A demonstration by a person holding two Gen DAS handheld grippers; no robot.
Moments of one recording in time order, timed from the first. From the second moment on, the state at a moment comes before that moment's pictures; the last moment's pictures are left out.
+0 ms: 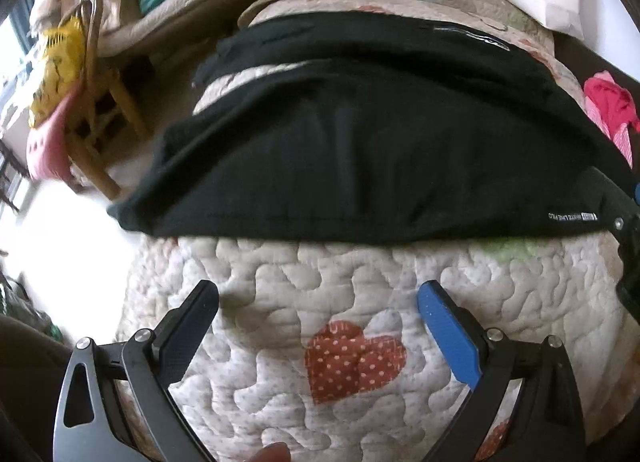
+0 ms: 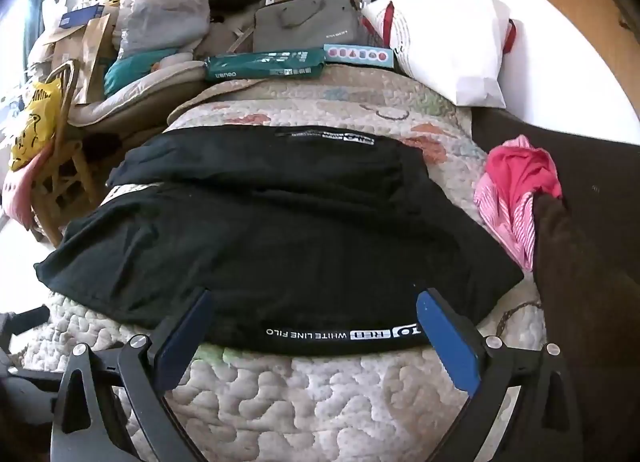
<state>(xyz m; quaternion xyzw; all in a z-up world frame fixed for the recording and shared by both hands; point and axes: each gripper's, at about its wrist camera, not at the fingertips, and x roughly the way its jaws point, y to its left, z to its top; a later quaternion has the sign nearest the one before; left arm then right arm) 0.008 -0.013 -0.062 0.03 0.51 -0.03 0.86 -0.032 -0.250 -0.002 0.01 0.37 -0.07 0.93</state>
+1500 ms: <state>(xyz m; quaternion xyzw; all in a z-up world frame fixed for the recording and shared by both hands) 0.032 -0.006 0.036 0.03 0.39 -0.07 0.92 -0.011 -0.216 0.061 0.01 0.38 -0.02 0.92</state>
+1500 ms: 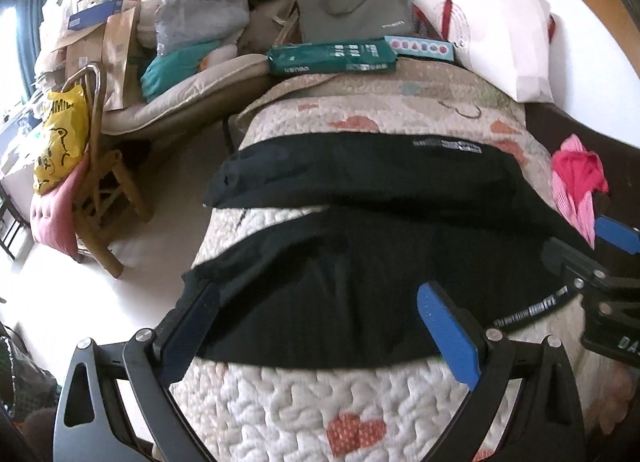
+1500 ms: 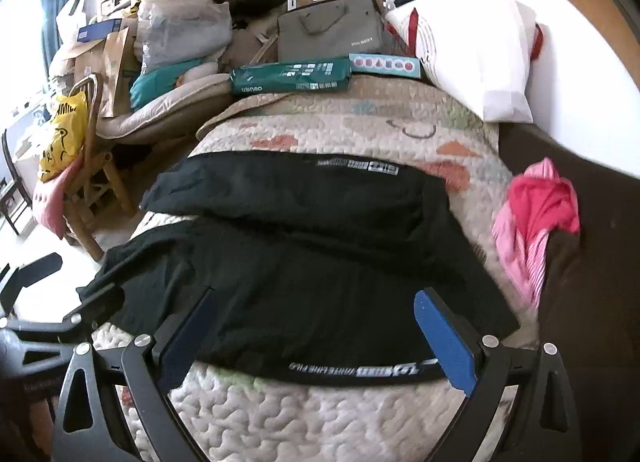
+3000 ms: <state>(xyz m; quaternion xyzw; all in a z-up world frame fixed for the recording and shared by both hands) 0.182 0.036 0.004 -0.01 0.43 -0.06 0.90 0.133 -0.260 0.023 0.00 0.44 -0.01 0.90</state>
